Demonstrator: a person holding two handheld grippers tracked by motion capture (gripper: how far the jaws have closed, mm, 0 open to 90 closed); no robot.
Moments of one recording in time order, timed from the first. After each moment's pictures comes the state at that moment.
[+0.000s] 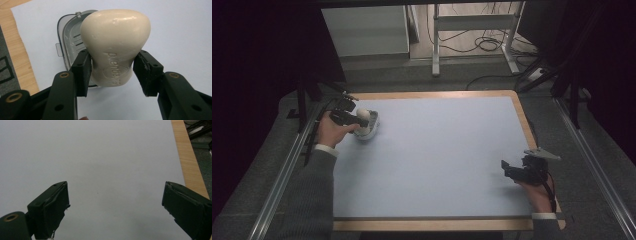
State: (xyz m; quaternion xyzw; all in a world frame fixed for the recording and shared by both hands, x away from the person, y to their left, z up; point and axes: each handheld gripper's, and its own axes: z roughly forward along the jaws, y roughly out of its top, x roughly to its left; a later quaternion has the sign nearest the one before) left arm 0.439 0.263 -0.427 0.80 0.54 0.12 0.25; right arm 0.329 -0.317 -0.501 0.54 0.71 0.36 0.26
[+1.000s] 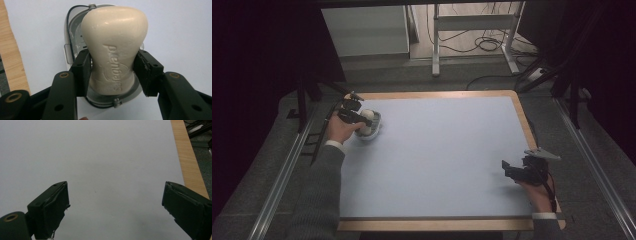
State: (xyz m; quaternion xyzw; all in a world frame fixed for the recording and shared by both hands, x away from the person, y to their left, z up) left arm 0.473 0.259 -0.460 0.78 0.57 0.11 0.23; right arm 0.331 -0.319 -0.504 0.54 0.71 0.35 0.26
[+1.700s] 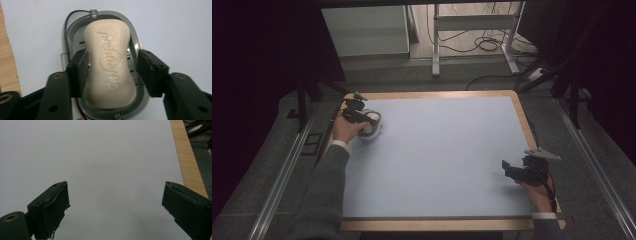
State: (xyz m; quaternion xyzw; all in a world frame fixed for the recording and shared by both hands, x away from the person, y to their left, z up) left arm 0.480 0.250 -0.469 0.77 0.58 0.13 0.23; right arm 0.331 -0.319 -0.504 0.55 0.71 0.35 0.26
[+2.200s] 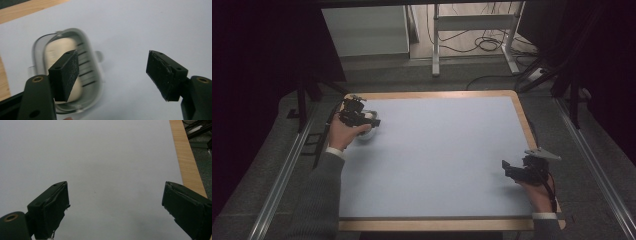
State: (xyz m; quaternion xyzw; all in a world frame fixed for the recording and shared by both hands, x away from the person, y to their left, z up) left arm 0.437 0.239 -0.438 0.79 0.51 0.14 0.31; right arm 0.330 -0.319 -0.503 0.55 0.71 0.35 0.26
